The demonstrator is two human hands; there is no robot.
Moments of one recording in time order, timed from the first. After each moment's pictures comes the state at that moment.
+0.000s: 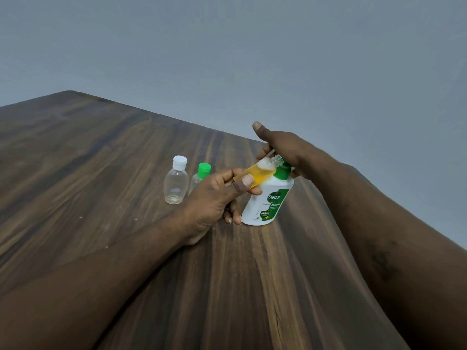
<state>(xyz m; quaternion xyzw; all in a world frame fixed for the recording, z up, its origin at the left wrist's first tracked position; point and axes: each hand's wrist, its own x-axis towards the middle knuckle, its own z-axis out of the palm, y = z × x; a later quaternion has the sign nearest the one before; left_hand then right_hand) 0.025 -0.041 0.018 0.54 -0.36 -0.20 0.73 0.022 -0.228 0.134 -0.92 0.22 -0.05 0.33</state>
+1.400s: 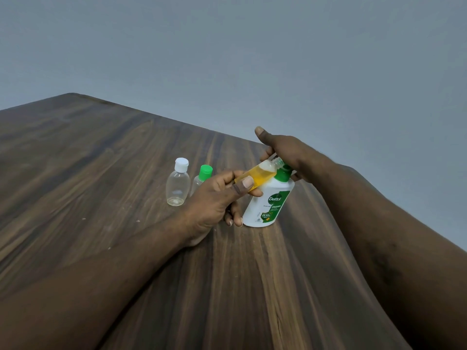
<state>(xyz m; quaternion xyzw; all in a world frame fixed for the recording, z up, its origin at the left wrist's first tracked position) 0.025 -0.041 0.017 0.54 -0.36 -0.20 0.73 0.021 -0.229 0.132 -0.91 0.23 -0.05 0.34</state>
